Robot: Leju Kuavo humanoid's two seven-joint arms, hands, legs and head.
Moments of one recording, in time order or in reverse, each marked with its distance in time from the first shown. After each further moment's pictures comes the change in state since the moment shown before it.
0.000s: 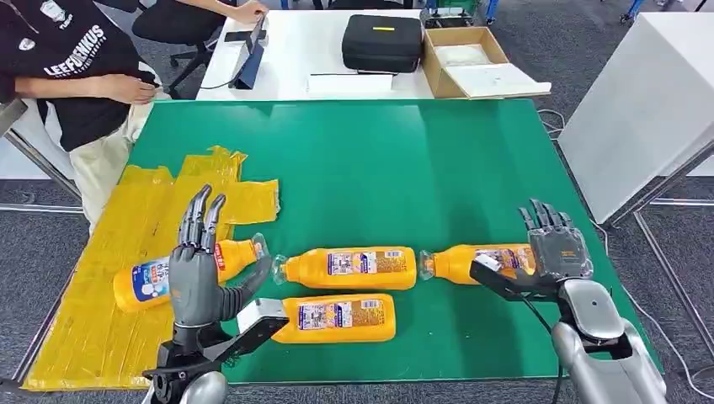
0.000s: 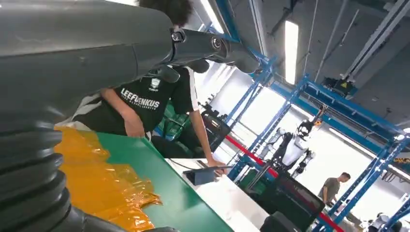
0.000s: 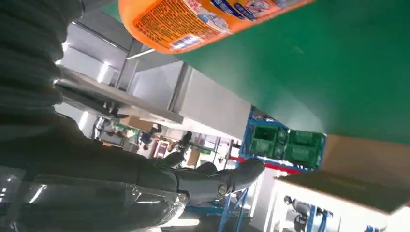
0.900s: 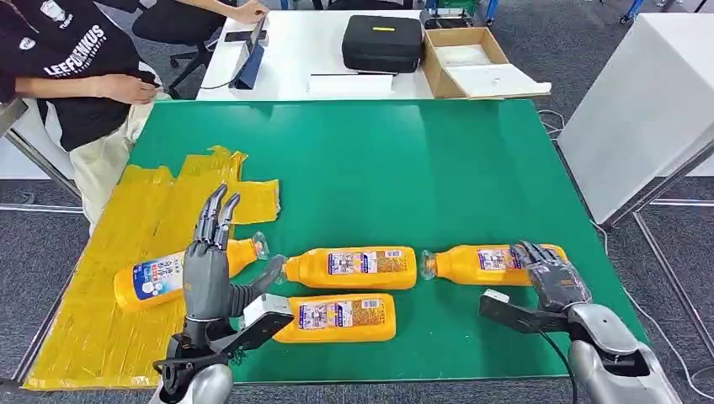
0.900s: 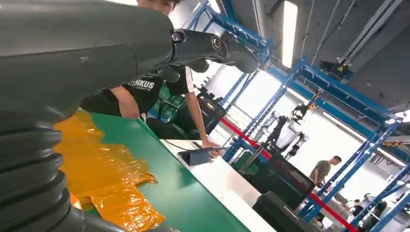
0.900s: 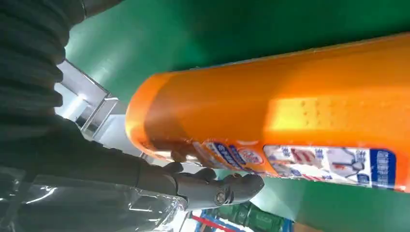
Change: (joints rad) left arm -0.028 -0.026 0.010 0.060 0.071 -0.039 -0.069; right arm 0.042 -0.073 0.003 0.112 -0.184 0.136 -0.168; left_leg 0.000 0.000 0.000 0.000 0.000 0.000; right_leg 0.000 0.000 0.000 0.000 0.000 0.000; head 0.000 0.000
